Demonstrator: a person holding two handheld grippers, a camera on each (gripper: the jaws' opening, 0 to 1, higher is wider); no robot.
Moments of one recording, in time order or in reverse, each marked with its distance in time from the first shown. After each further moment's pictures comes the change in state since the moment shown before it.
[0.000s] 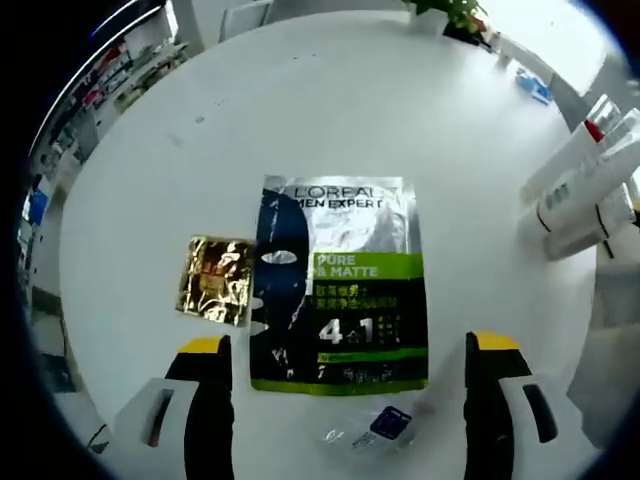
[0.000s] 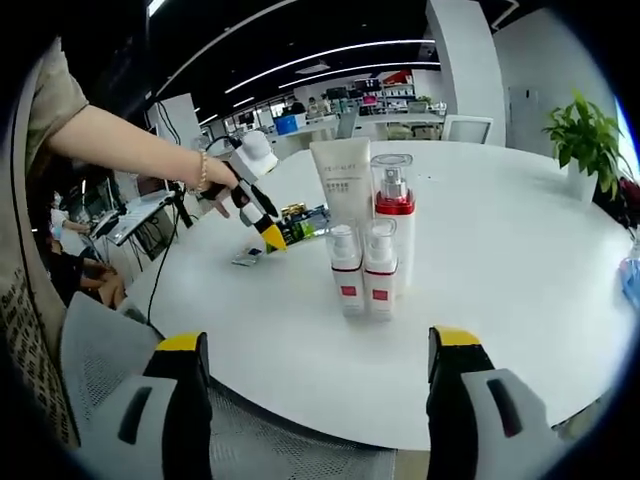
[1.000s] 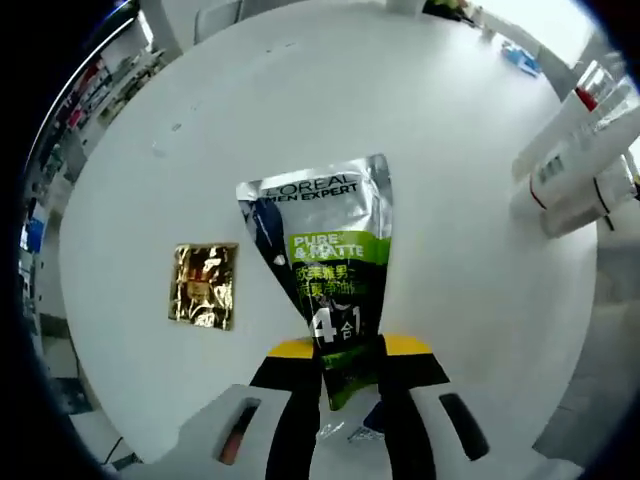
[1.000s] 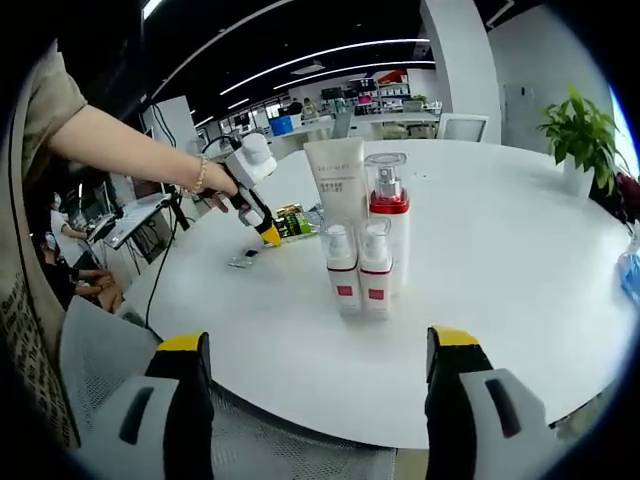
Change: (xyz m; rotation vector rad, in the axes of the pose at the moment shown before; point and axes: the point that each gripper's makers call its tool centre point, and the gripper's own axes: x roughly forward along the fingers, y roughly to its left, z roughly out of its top) left arm -0.005 -0.015 -0.003 0.069 0.035 0.009; right arm -0.001 -0.003 0.000 0.014 -0.004 -0.015
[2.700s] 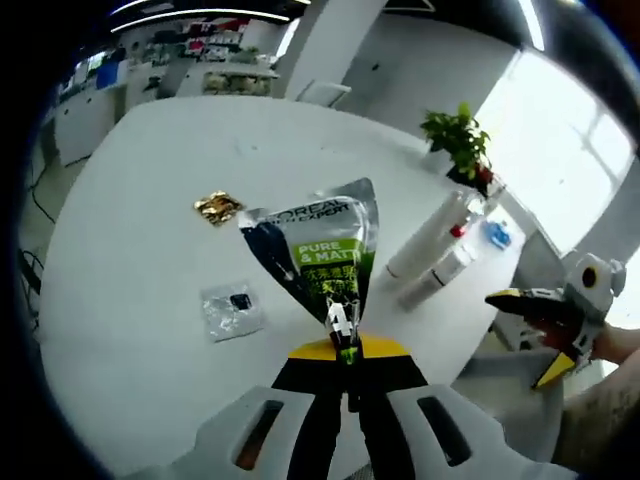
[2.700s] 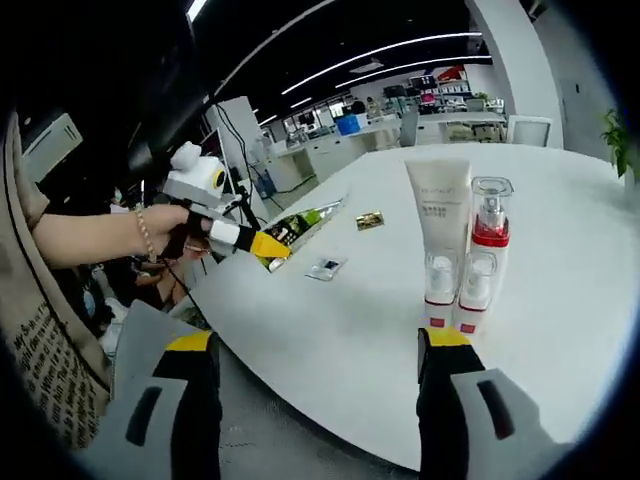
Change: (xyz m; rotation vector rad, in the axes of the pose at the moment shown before) left arm -0.135 -0.119 -0.053 -0.574 -0.580 -0.137; right arm 0.013 0.077 0.043 -0.007 -0.044 0.352
